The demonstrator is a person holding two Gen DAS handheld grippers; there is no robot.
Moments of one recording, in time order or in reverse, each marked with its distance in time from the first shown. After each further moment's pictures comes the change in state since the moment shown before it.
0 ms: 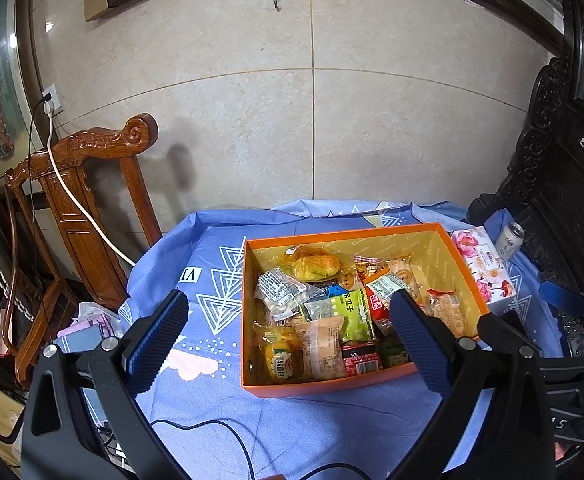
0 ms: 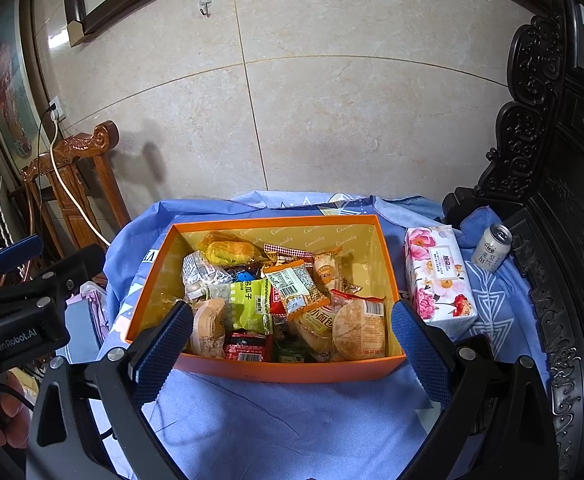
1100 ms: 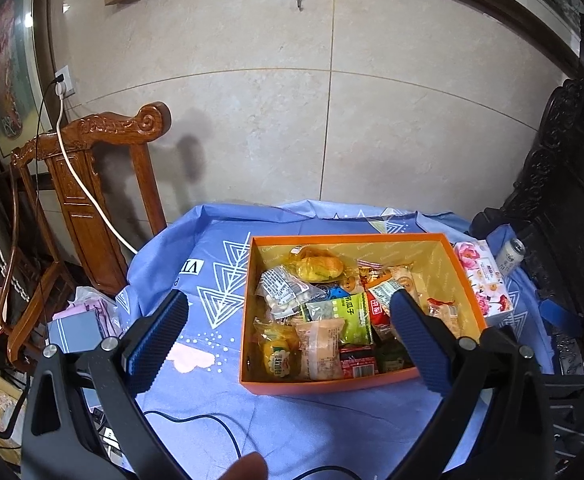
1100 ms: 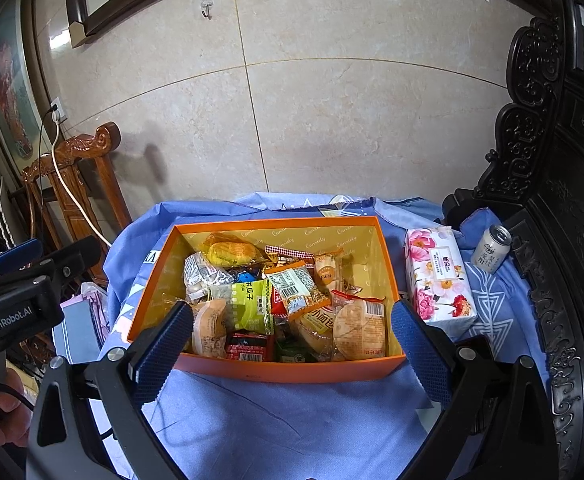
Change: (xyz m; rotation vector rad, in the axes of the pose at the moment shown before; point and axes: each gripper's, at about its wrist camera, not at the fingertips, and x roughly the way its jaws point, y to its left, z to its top) left arm -0.002 0.006 0.002 -0.085 0.009 0.013; right arm -0.001 0.001 -0.001 0.000 -0.004 0.002
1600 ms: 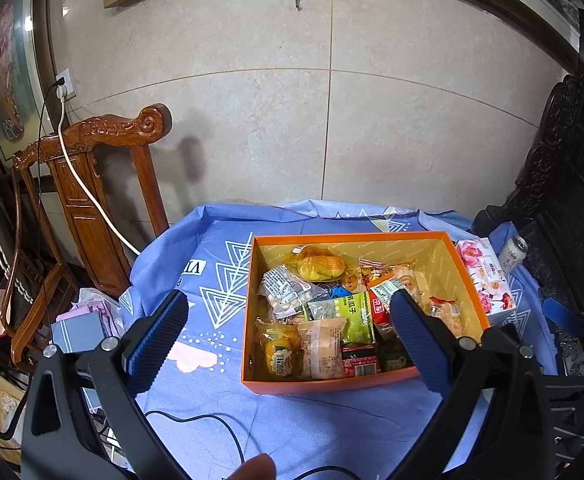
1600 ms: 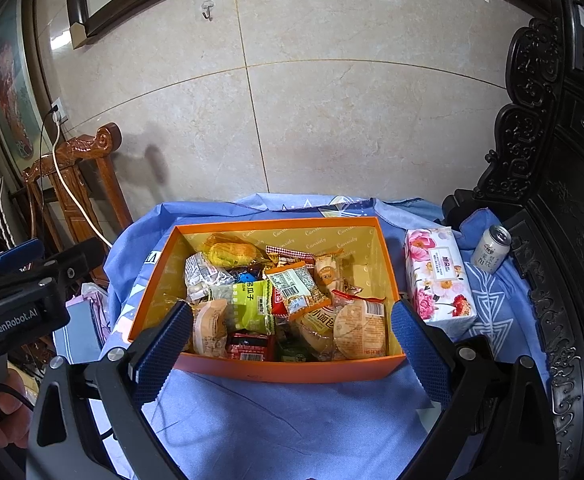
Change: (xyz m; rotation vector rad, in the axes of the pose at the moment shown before) left arm -0.001 -0.002 -0.001 0.009 0.000 0.012; right arm -0.002 0.000 0.002 0.004 -0.002 0.004
